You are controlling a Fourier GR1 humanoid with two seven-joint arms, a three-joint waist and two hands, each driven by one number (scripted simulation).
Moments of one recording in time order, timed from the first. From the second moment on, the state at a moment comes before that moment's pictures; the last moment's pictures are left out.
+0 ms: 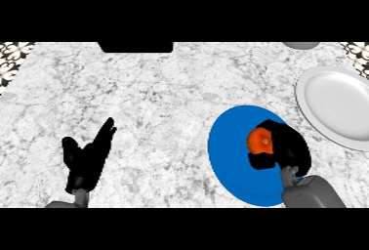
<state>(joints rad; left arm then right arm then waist) -0.01 0.22 -0.20 -1.43 0.23 0.17 0.17 -0.20 -0.26 0.34 -1.55 0.73 0.04 0.87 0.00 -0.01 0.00</state>
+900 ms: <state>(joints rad) -0.01 0.19 -0.17 -1.45 0.20 0.14 0.20 -0.31 -0.06 0.49 -1.49 1.12 -0.23 0.84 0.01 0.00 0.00</state>
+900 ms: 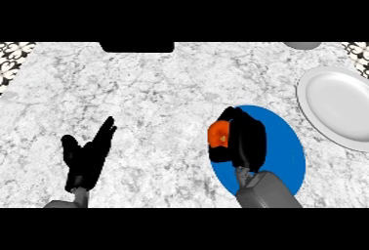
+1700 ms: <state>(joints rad) 0.01 0.18 -0.14 -1.45 0.19 0.12 0.19 -0.25 -0.06 0.30 -1.70 1.25 -0.54 0.87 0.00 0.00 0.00</state>
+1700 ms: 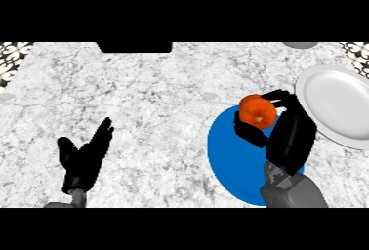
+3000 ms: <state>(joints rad) -0.01 0.15 -0.15 -1.47 0.15 0.11 0.23 -0.49 -0.52 -0.35 -0.80 0.36 -0.78 -0.09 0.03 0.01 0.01</state>
